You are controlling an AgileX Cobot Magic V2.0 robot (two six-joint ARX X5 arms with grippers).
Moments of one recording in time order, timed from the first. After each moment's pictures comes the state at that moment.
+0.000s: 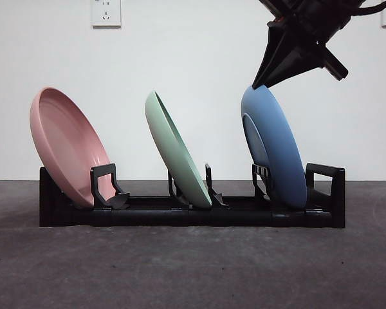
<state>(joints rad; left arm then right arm) 0.03 0.77 1.16 -1.18 0.27 -0.21 0.30 1.59 1.43 -0.76 -0.58 0.23</state>
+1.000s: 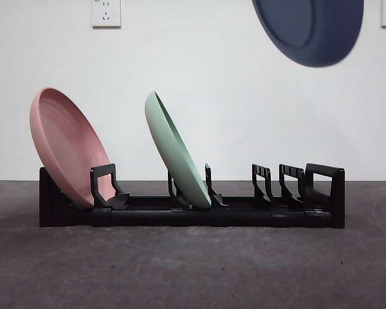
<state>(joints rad) 0.03 0.77 1.16 -1.17 0.27 -0.21 0.43 1.24 1.68 -1.11 -0.55 0.12</state>
